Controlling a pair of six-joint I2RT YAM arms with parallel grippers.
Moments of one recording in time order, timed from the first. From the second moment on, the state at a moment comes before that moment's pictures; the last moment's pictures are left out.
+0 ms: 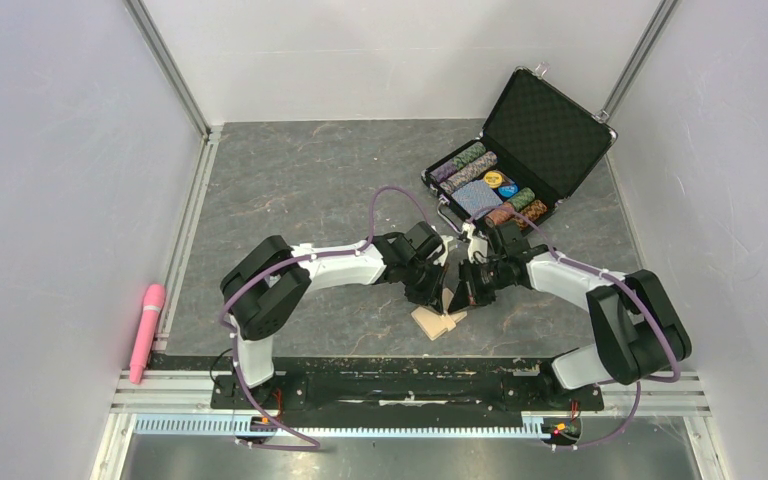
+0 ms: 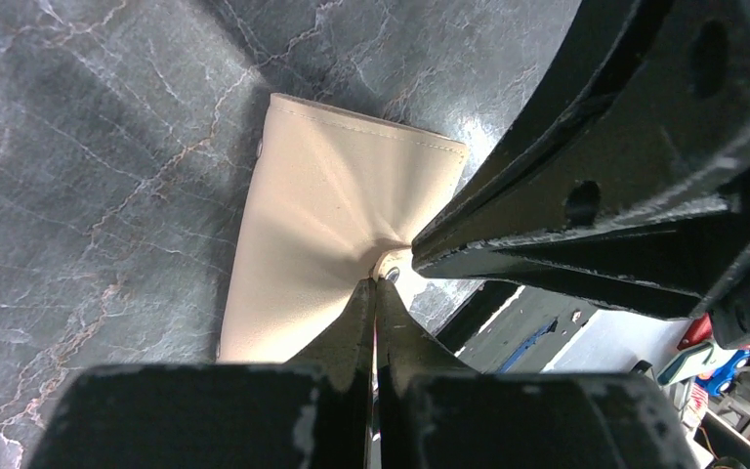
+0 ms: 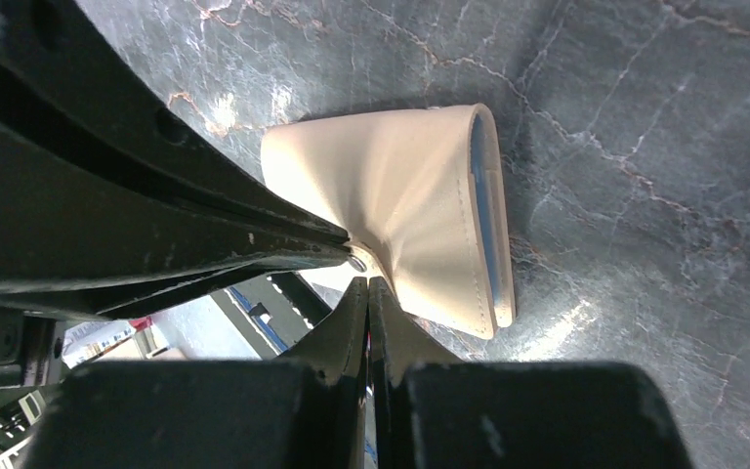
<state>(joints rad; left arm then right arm) -0.96 1.88 1.19 -0.32 0.36 -0.57 0.36 1.45 0.63 -0.36 -0.71 0.26</state>
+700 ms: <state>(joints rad) -0.96 1.88 1.19 -0.32 0.34 -0.54 0.36 1.47 0.64 -0.33 -0.71 0.26</state>
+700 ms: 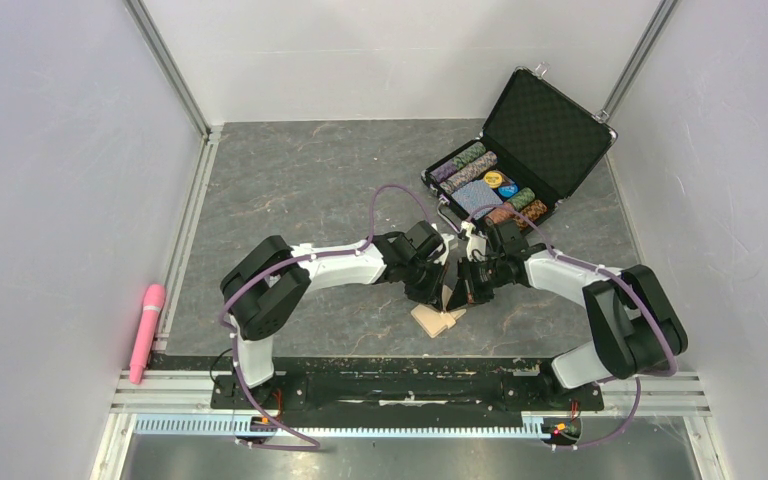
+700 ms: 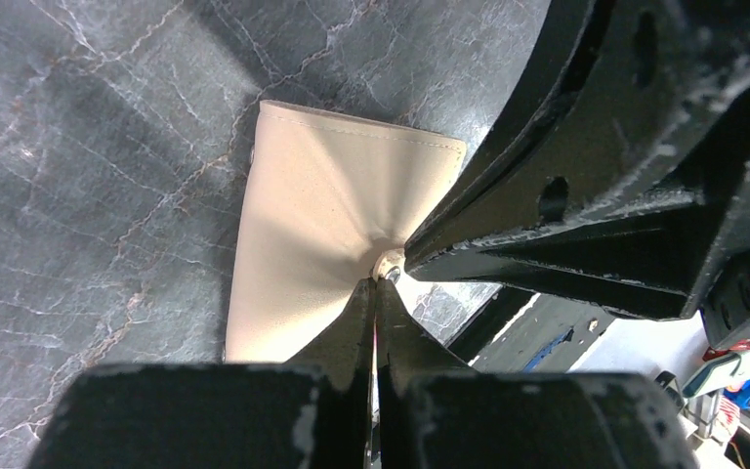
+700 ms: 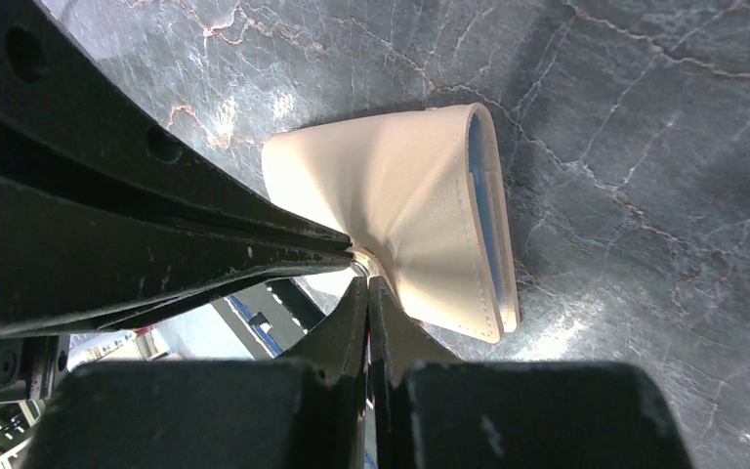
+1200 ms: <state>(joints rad) -0.96 1.86 1.19 -0.30 0.31 -0.51 0.36 1.49 0.67 -0.31 -0.71 0.27</state>
